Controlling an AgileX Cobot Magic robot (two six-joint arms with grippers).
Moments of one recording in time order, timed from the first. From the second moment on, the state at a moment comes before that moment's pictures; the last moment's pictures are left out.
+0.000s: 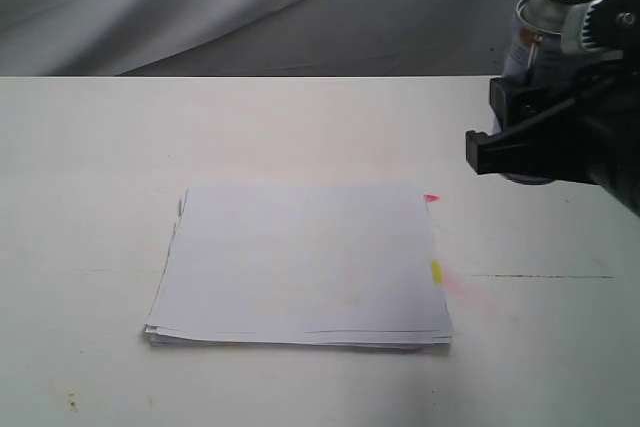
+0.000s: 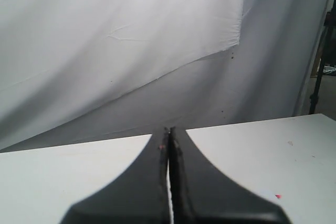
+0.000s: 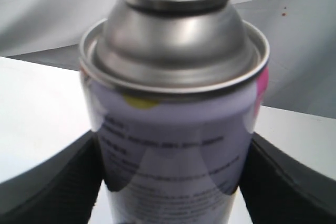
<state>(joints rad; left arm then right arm) -0.15 0.57 -0.42 -1.73 0.25 1.64 0.82 1.09 -0.60 -1.70 0.69 1.84</state>
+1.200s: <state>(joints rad) -0.15 0.57 -0.42 -1.74 0.25 1.63 0.51 0.91 -0.63 -1.61 0.43 1.57</state>
